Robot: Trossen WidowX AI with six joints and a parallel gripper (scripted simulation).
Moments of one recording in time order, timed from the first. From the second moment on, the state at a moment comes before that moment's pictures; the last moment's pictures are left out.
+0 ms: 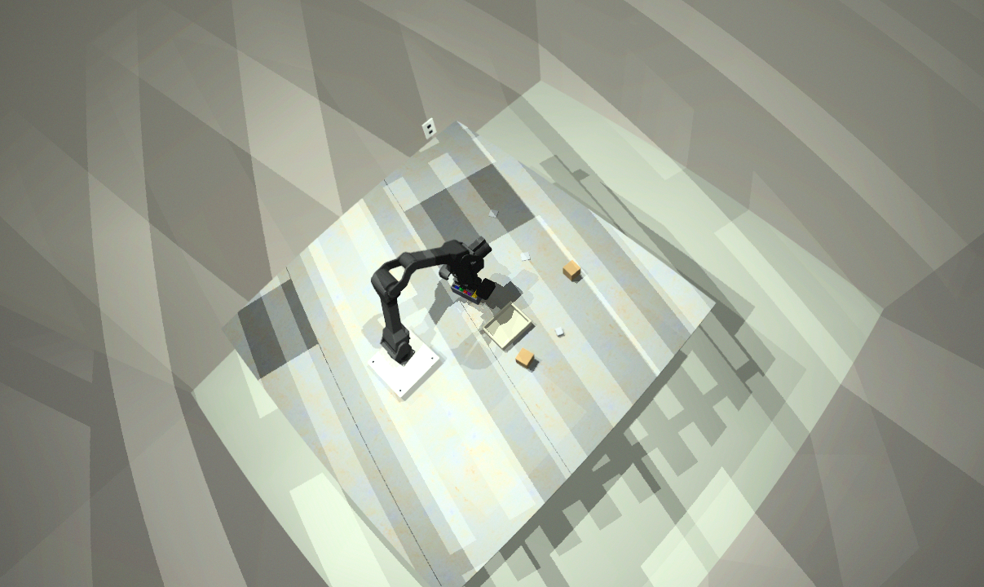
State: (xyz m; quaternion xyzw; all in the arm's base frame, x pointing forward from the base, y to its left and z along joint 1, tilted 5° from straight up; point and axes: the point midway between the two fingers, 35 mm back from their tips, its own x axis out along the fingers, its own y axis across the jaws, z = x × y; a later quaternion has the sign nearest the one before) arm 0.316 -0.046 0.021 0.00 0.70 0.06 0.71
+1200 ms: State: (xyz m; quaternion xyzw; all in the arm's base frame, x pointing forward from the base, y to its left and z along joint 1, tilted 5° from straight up) arm 0.316 -0.047 0.039 0.00 0.70 0.06 0.71
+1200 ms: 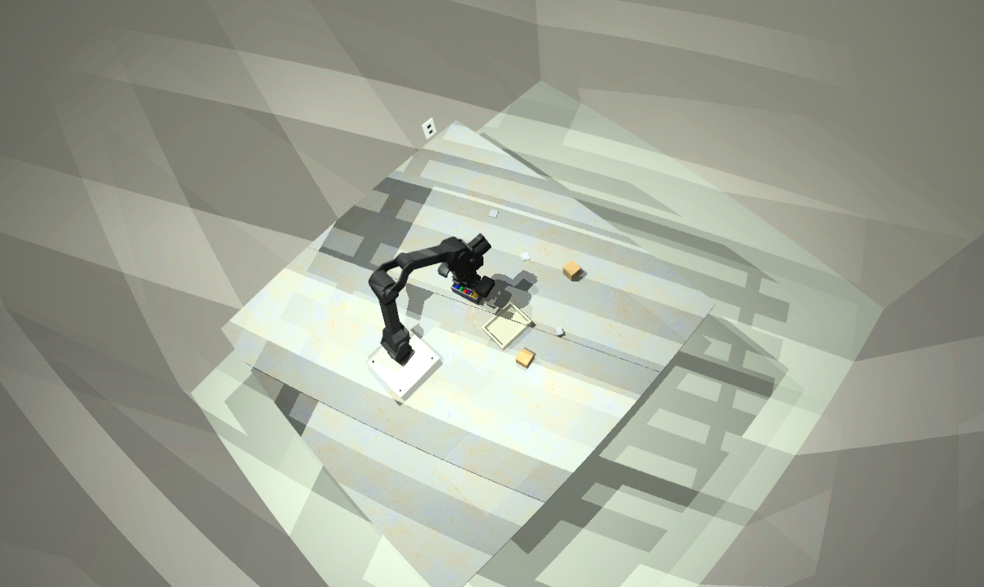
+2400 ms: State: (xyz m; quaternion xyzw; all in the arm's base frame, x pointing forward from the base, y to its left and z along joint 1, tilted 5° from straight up) arm 0.315 -0.050 0.069 0.00 0.70 0.06 0.71
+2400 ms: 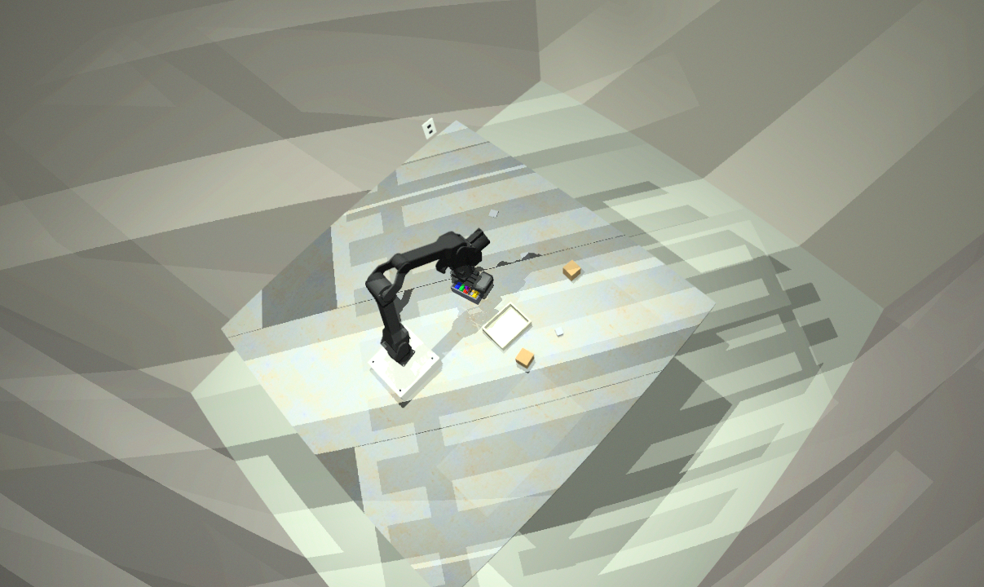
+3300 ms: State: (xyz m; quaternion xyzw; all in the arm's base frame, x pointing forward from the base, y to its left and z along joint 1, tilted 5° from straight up) arm 0.301 -0.183 0.064 -0.01 0.70 0.05 0.71
